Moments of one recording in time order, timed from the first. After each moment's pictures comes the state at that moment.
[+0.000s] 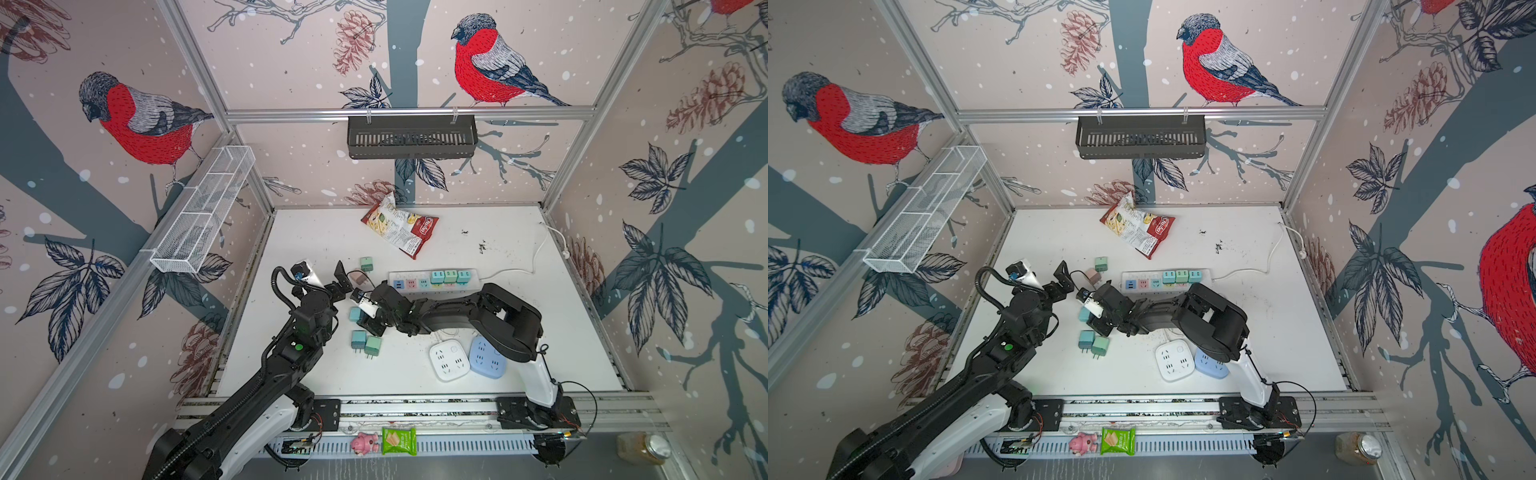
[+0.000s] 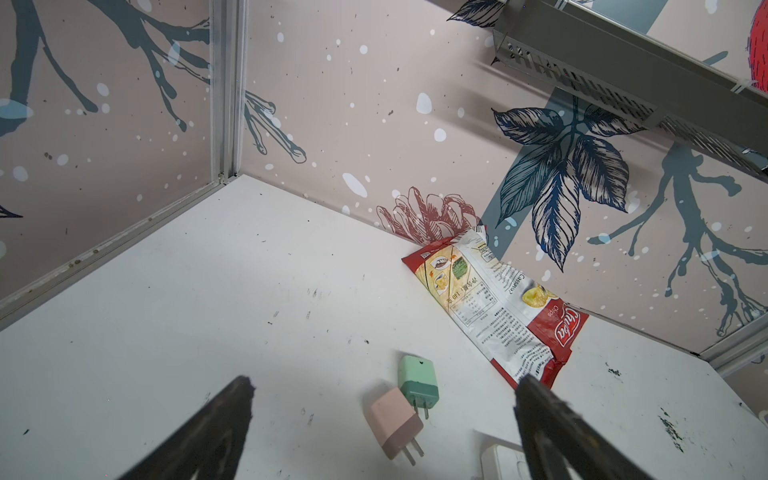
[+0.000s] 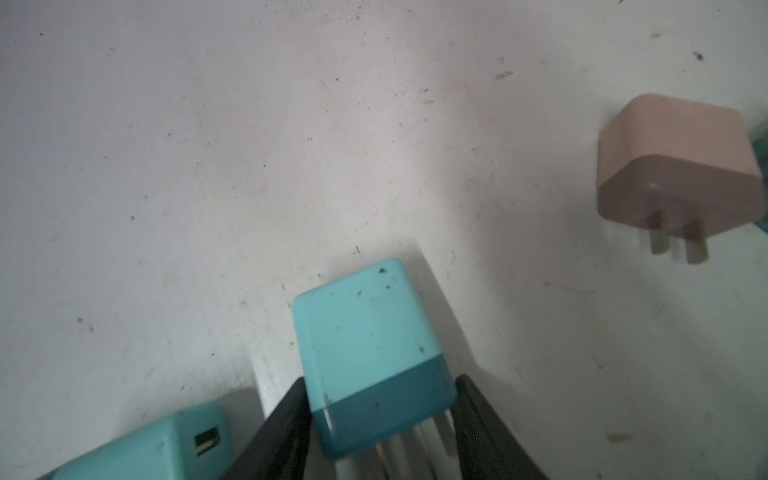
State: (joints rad) left arm -0.50 0.79 0.36 0.29 -0.58 -0.44; right arm 1.06 2.11 1.21 0.16 -0.12 -0.05
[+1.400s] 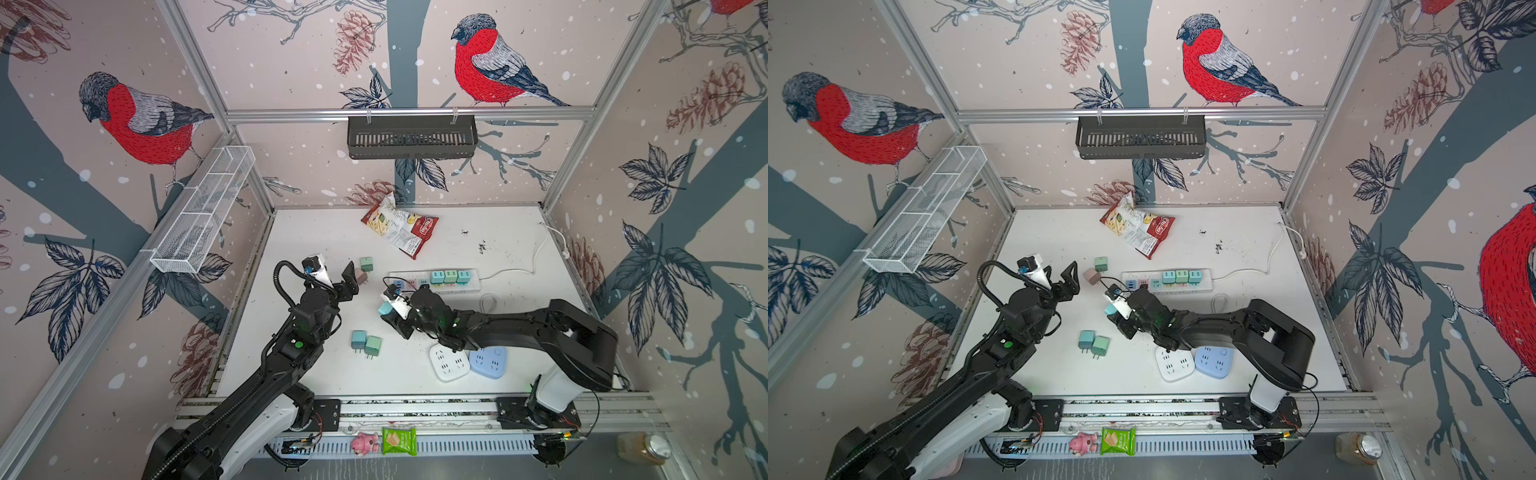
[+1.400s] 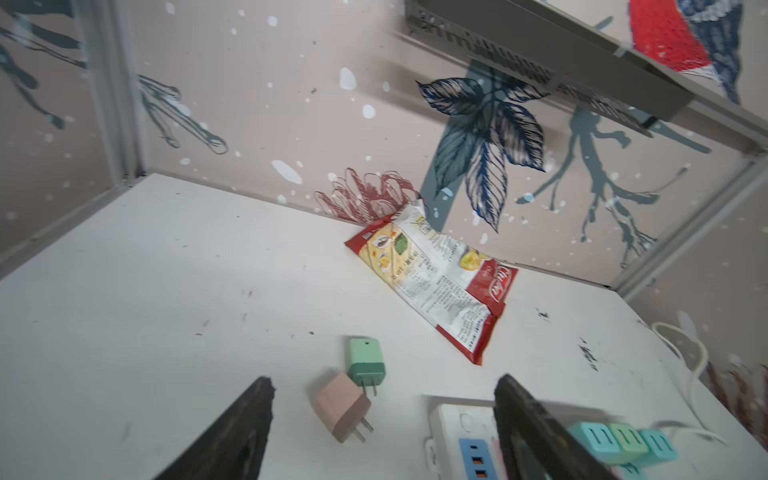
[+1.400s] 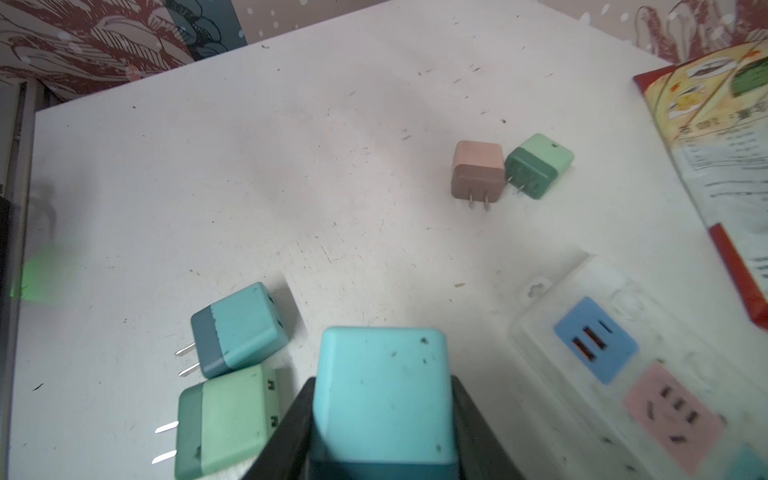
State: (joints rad) left arm -0.50 0.81 0.41 0.29 -0.31 -0.36; right arm 1.04 1.59 0.72 0.38 -0.02 0.00
